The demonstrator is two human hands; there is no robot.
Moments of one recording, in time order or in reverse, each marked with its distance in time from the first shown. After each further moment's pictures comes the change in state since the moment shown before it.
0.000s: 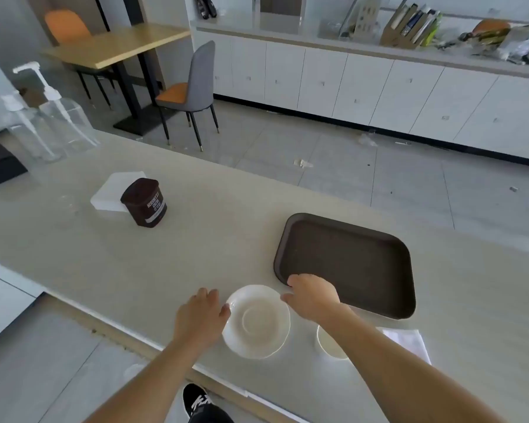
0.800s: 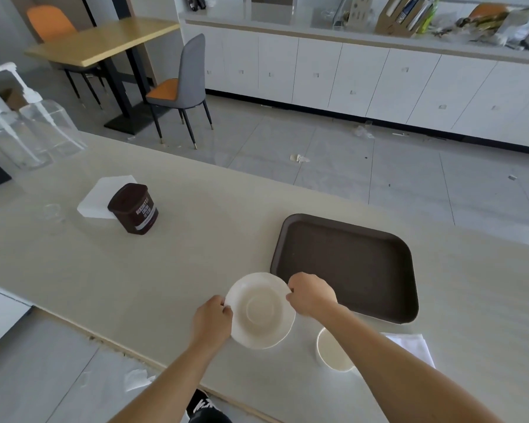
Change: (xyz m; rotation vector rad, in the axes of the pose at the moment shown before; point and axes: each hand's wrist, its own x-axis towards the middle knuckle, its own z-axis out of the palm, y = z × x) left_hand 0.021 0.030 0.010 -0.668 -0.042 -0.220; right_hand 0.030 0.009 0.003 0.173 -0.059 0.173
